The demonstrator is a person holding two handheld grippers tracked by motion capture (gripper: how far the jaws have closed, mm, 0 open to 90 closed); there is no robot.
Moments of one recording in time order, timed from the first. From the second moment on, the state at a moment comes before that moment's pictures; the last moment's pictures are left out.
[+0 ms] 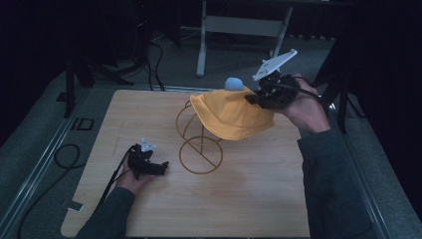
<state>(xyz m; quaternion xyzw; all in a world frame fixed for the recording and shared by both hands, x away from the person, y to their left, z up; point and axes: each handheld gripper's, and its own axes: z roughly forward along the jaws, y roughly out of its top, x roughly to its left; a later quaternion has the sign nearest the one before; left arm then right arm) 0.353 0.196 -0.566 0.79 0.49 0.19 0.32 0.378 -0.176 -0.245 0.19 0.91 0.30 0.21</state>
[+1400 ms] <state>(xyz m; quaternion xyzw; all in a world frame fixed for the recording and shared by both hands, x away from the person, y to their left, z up) 0.353 0.196 -0.566 0.79 0.48 0.19 0.31 0.399 -0.069 -0.273 0.14 0.93 0.27 0.19</state>
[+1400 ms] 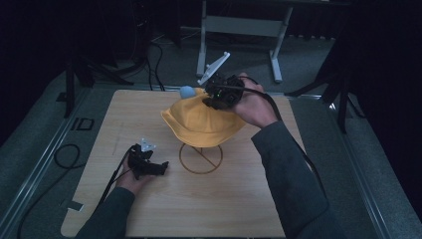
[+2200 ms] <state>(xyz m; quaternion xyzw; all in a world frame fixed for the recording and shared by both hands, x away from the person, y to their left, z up) 0.353 0.196 -0.566 0.79 0.48 0.19 0.31 0.391 -0.063 -0.267 0.14 0.93 0.30 0.19</state>
